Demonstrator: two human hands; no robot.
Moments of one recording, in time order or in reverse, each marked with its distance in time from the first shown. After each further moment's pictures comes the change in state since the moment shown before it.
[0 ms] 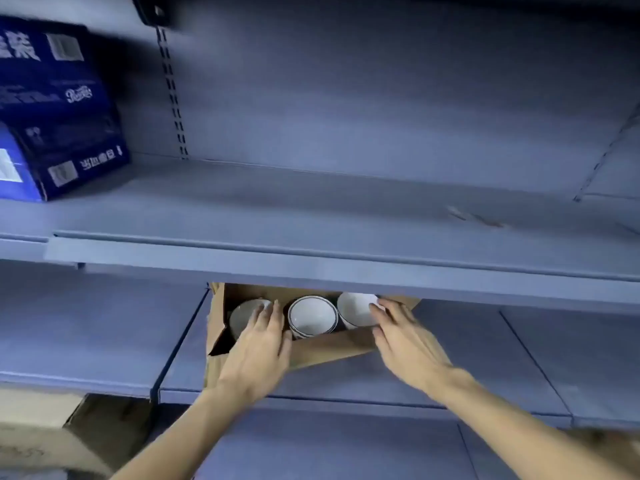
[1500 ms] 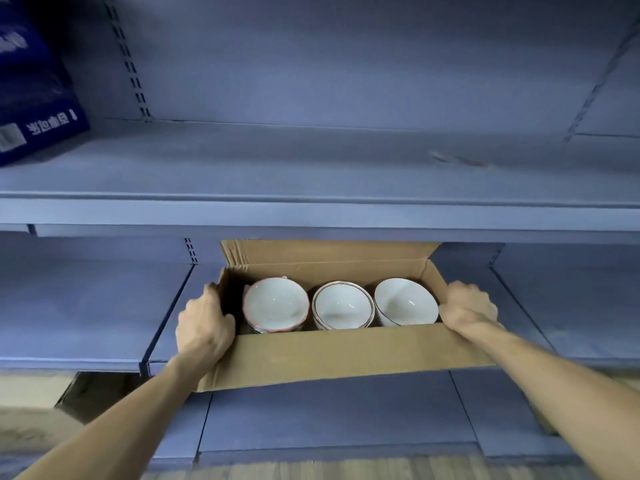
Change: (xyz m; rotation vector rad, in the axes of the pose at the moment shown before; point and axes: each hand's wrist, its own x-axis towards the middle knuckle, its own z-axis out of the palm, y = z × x) left_hand -0.006 -0.034 0.009 -0.126 0.103 -0.463; right_hand -0.019 0.110 0.043 0.083 -0.110 0.792
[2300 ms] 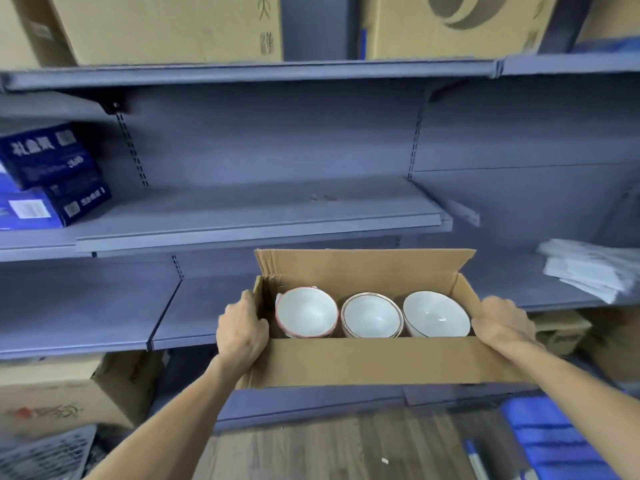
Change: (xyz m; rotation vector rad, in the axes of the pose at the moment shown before) left_hand -0.298 0.166 -0.091 -0.033 0.007 0.162; right_hand -0.198 0.300 -0.194 0.059 0.049 0.125
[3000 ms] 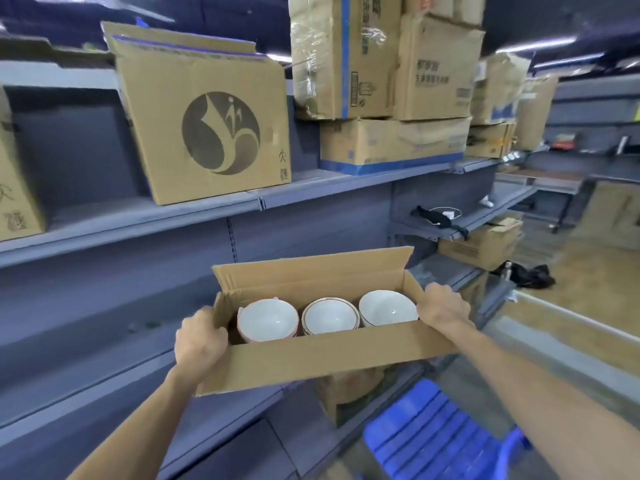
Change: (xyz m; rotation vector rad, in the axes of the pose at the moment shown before) left_hand 0.023 0.320 -0.046 -0.109 -0.124 0.435; right_hand 0.003 0.179 -0.266 0.107 0.232 0.367
